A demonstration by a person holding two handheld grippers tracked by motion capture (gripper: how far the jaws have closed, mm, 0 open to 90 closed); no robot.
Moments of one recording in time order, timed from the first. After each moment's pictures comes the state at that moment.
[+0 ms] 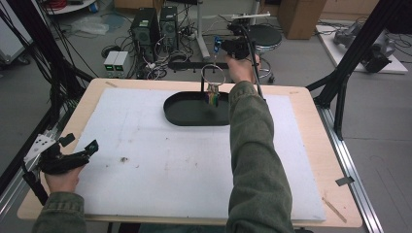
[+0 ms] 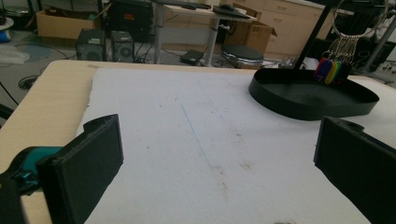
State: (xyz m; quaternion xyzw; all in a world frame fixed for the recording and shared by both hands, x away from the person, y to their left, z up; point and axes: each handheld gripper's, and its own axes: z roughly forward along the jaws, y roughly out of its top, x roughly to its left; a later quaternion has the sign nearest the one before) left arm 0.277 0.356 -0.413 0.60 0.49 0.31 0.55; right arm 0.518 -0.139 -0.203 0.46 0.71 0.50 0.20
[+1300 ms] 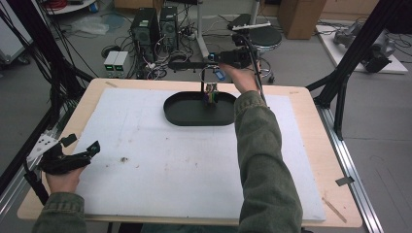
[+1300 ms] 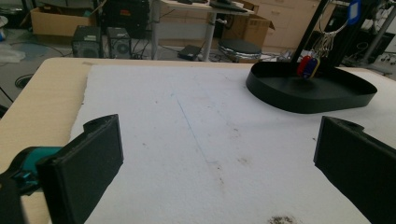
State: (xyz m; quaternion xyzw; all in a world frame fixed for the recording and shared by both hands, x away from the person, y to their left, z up) left arm 0.277 0.352 -0.413 0.61 0.48 0.31 0.55; right arm 0.501 -0.146 -0.220 0.48 0.72 0.46 0.18
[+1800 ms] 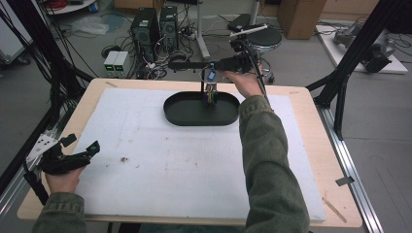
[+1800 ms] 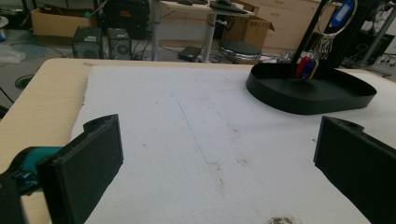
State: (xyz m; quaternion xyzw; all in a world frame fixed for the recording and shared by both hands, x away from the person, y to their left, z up) left arm 0.277 0.353 -0.413 0.61 0.48 0.31 0.55; right arm 0.489 -0.147 -0.225 0.46 0.76 0.42 0.18
